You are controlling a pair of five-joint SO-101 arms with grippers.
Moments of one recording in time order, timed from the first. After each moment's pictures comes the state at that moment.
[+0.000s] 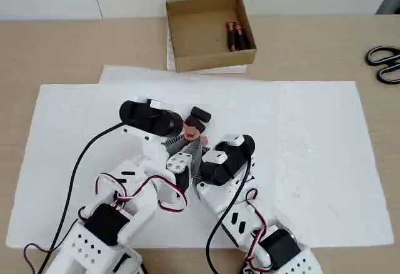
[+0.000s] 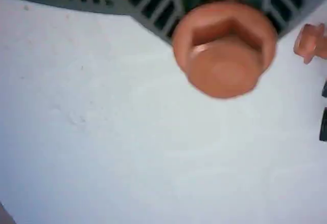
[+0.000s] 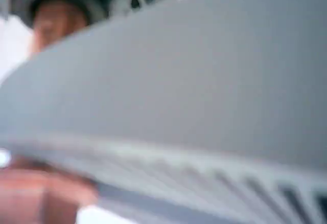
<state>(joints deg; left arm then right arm) 30.2 -69.1 65.3 45.8 22.9 -38.2 -103.1 91.1 38.1 -5.1</state>
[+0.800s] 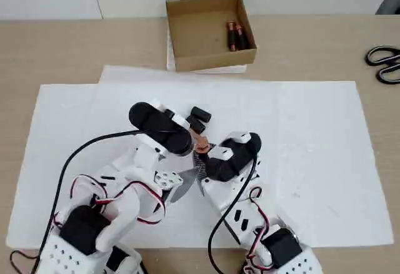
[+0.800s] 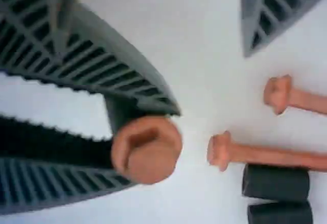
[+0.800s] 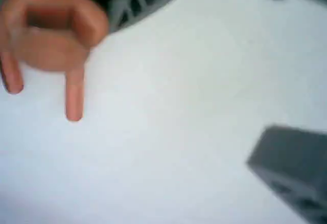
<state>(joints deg) 27.0 -68.8 48.6 75.8 -0.7 -36.1 -103.1 91.1 38.1 -5.1</state>
